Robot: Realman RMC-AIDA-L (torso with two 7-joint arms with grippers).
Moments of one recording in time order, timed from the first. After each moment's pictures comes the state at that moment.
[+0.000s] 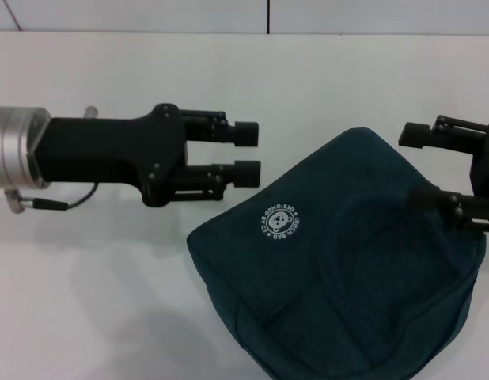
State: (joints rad) left arm -0.55 -2.03 0.77 0.71 1.76 1.97 -1.49; right arm 0.57 1.92 -0.95 -0.39 -1.51 -1.92 1.09
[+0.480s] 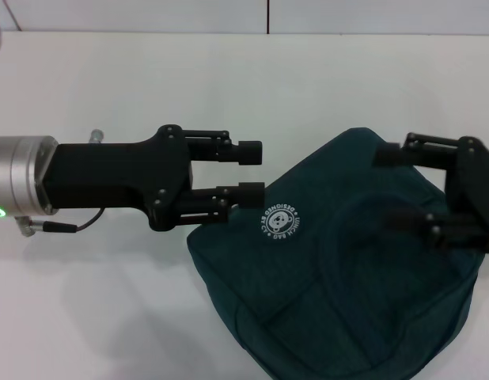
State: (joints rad) left arm -0.52 -2.06 0.77 0.67 1.76 1.96 -1.39; right arm 0.58 1.97 -0.98 -0.45 -1.54 -1.93 1.17
